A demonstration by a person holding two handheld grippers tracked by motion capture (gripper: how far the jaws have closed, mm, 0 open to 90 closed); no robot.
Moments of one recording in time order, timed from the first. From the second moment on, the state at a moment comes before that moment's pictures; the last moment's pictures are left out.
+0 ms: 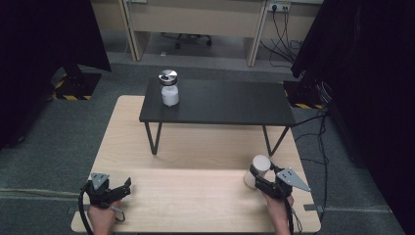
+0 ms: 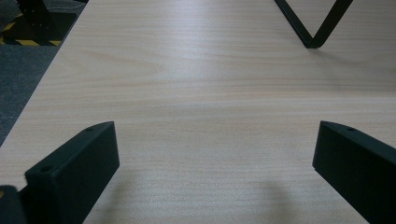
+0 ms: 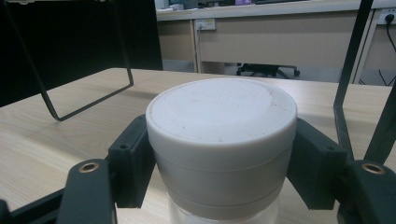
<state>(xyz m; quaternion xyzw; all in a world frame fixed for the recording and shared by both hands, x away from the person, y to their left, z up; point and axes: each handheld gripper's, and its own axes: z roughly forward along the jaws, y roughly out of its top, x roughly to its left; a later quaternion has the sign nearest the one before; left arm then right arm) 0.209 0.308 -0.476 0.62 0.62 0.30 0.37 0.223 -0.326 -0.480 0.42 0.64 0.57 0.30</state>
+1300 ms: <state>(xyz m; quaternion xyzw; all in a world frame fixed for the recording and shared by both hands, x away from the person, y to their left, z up) 0.209 0.307 -0.475 0.62 0.62 0.30 0.37 0.223 -0.330 -0.464 0.41 0.64 0.58 0.30</state>
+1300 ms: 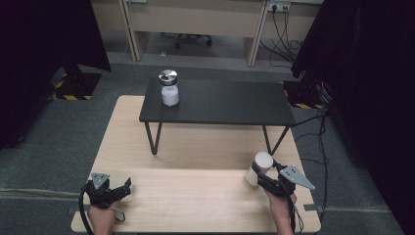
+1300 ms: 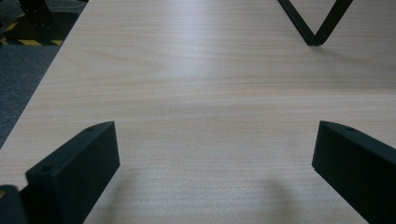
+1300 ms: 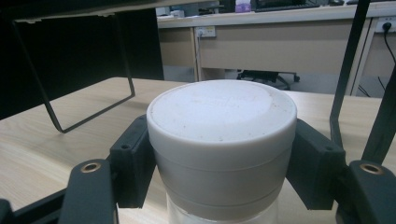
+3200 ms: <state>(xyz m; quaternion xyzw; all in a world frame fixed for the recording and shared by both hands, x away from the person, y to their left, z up) 0.207 0.308 -0.476 0.61 0.63 0.30 0.37 0.246 -0.345 -0.365 0.41 0.63 0.57 0.32</state>
